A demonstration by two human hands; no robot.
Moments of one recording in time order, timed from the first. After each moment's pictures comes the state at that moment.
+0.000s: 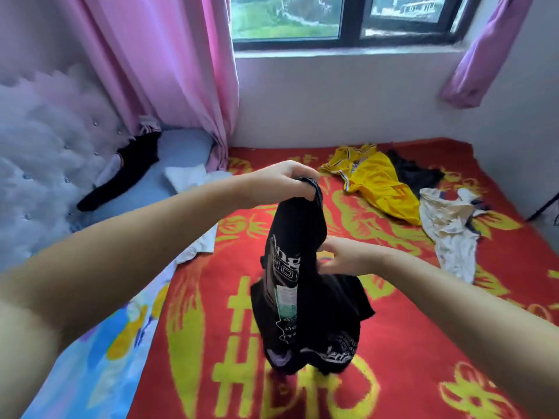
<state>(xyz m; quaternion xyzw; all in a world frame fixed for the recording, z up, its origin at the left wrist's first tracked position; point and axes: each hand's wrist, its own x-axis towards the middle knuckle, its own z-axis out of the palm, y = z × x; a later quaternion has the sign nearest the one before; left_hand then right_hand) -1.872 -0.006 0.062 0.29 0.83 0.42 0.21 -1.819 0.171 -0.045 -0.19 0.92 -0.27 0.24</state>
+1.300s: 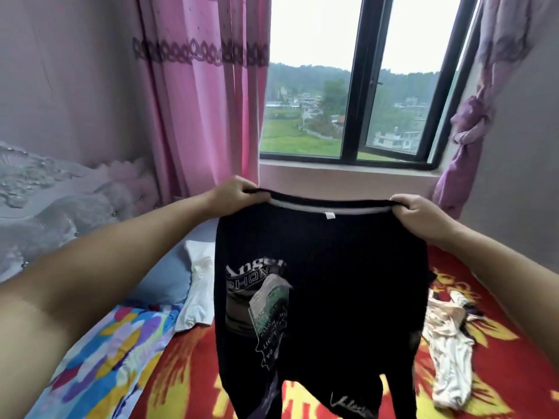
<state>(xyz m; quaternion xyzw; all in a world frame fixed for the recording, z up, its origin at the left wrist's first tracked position) -1.859 -0.073 0.183 0.21 0.90 0.38 -0.06 -1.818 0.288 0.169 -0.08 0.93 -0.32 -0.16</state>
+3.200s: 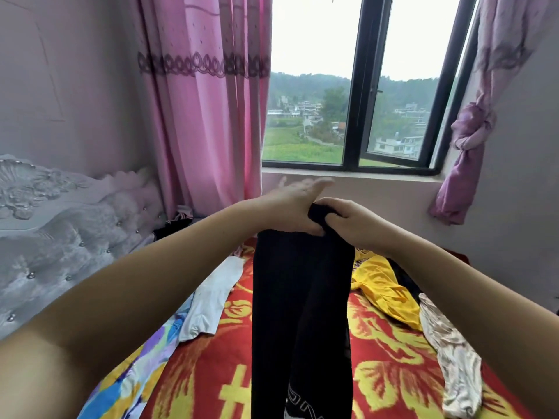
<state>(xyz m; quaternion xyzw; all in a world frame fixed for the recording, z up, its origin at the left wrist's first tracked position) -1.806 0.012 0.223 0.33 0.94 0.09 -0.08 -1.782 0.170 0.196 -0.21 0.90 -0.37 -0.06</state>
